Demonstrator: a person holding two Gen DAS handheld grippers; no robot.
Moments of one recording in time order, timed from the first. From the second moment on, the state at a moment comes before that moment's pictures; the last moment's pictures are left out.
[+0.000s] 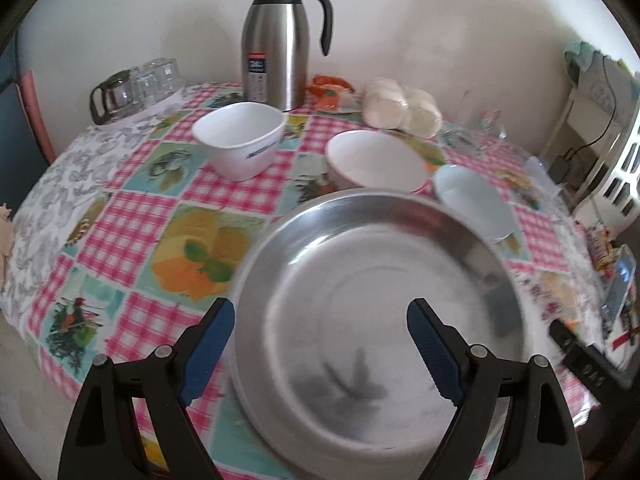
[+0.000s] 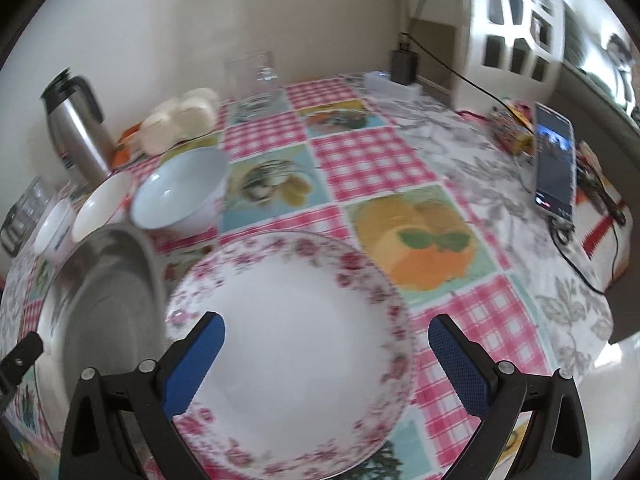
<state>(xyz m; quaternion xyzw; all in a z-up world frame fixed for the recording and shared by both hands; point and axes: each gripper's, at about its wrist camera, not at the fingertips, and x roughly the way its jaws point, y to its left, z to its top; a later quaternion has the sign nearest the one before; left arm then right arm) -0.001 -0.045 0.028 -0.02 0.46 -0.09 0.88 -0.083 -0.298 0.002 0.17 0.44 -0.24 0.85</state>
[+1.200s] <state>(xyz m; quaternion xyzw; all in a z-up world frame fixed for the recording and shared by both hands) -0.004 -0.188 0.024 0.03 0.49 -0.23 0.84 -0.103 -0.356 -0.040 0.27 0.46 -0.27 0.80</state>
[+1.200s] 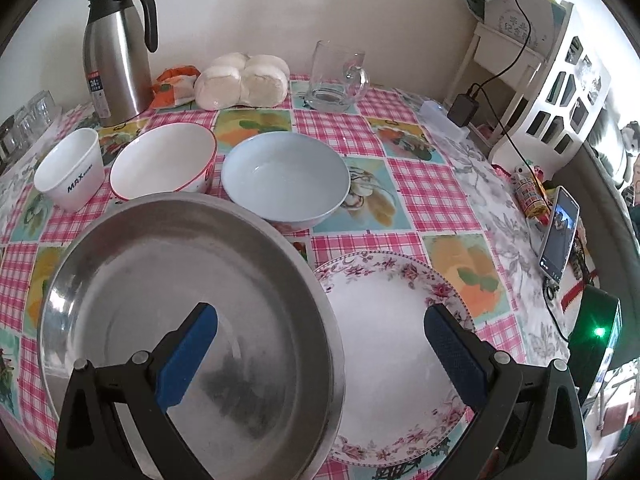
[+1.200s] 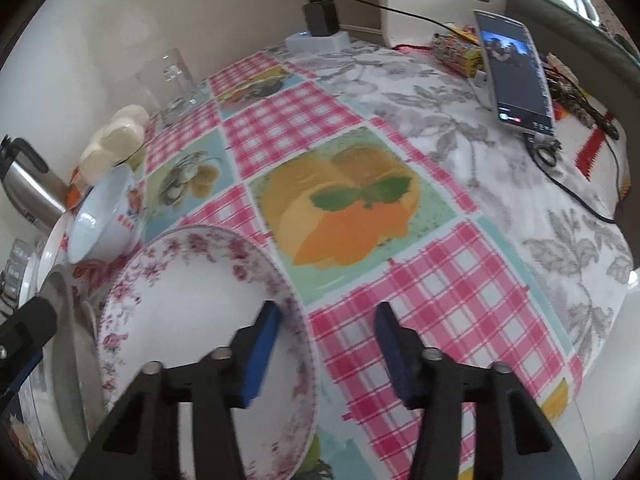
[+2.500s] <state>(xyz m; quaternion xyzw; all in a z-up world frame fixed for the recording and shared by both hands) -0.028 -0.259 0.019 0.09 0.49 -0.31 0.81 -0.158 -0.421 -0.038 0.33 0.41 -0.37 0.76</state>
